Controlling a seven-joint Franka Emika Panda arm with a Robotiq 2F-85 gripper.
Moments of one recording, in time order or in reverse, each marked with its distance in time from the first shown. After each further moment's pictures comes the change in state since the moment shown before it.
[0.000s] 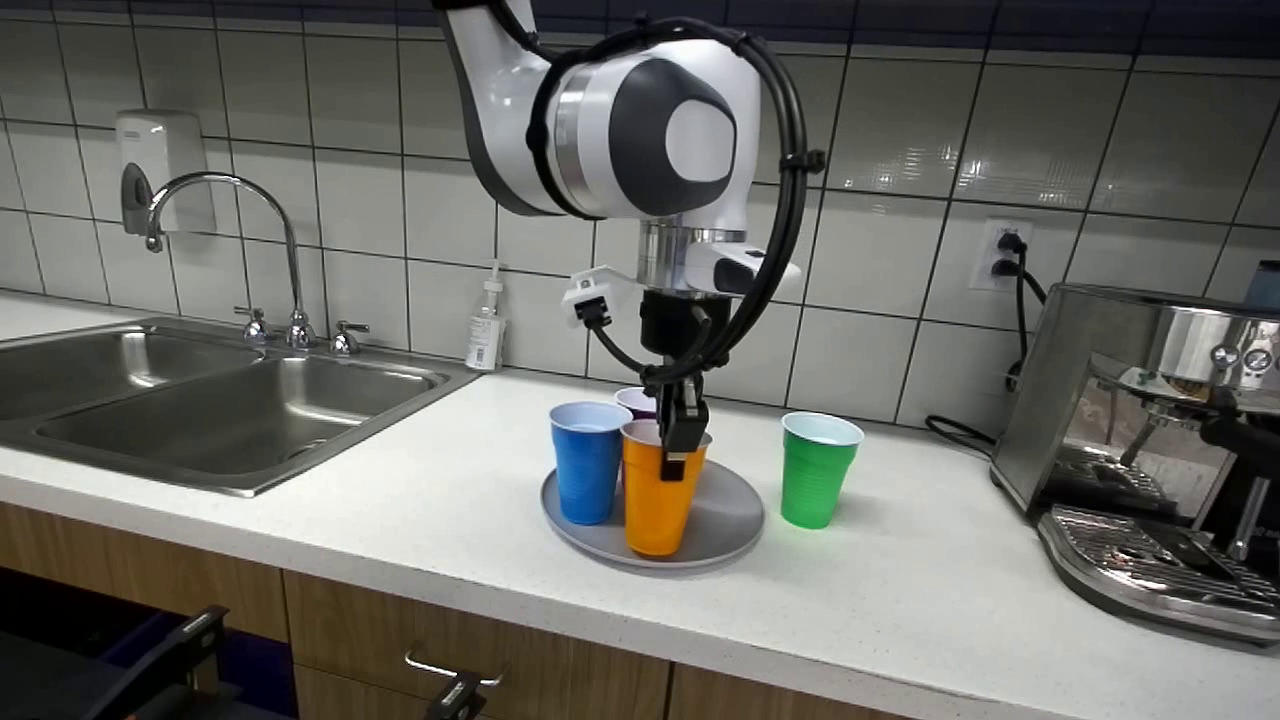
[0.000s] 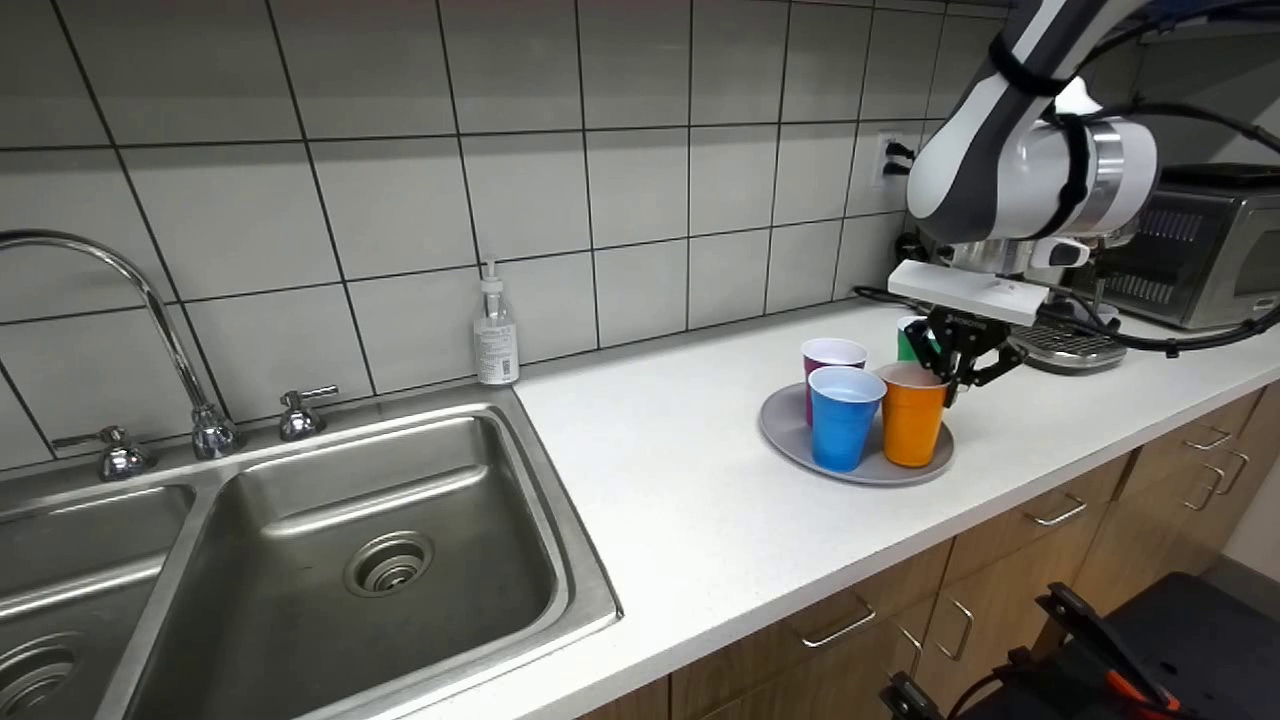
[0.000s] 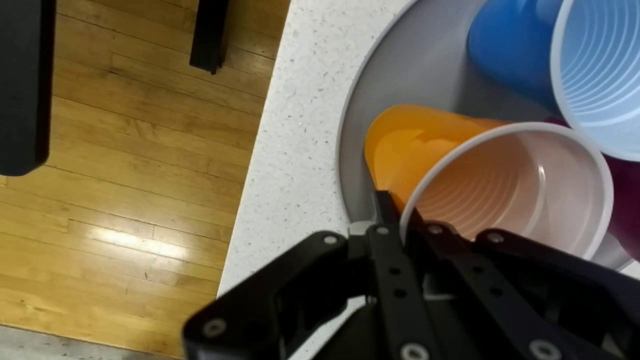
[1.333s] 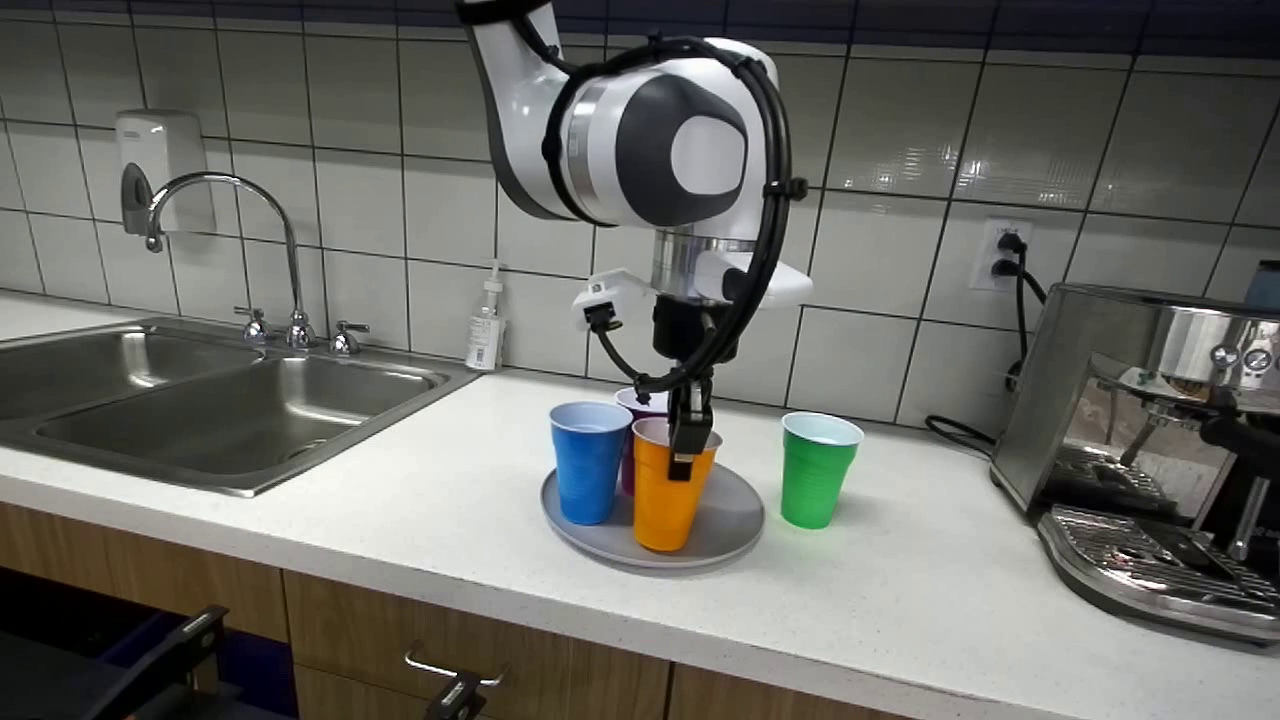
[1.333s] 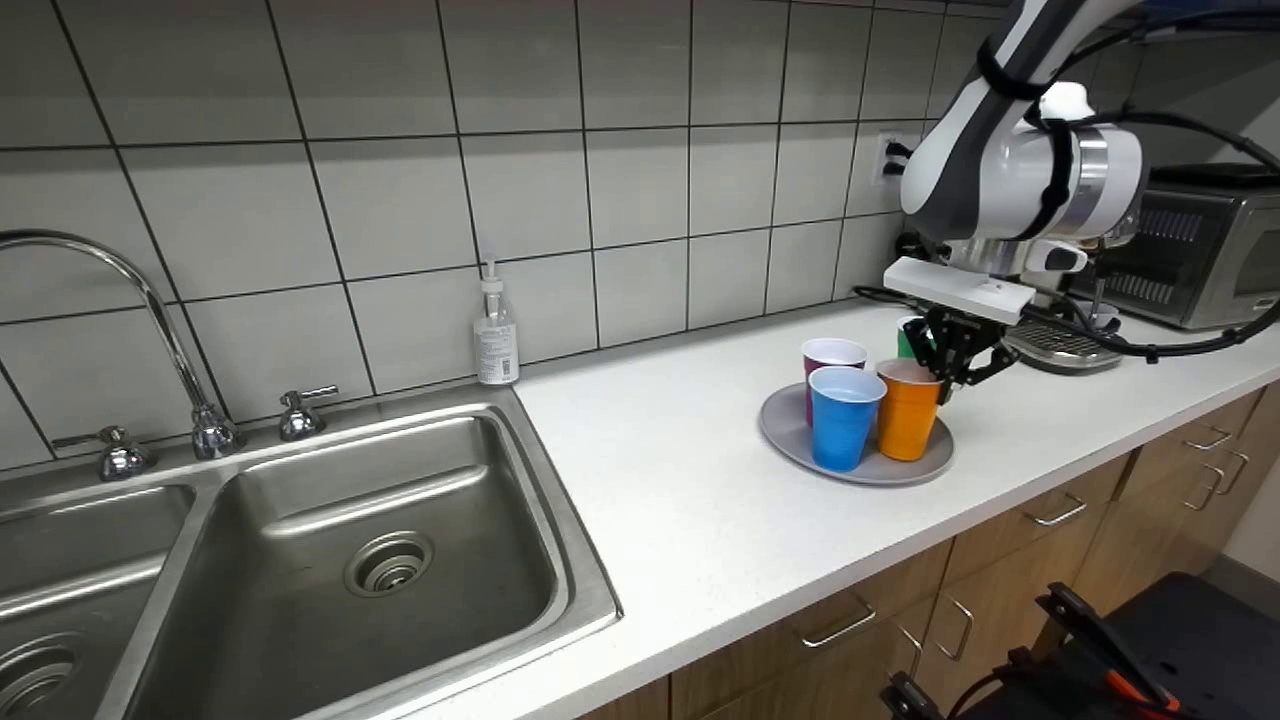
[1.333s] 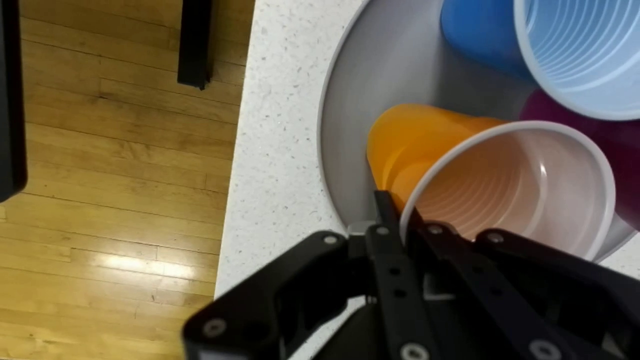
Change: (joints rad) arm 0.001 0.042 -0.006 0.039 0.095 0.005 -0.001
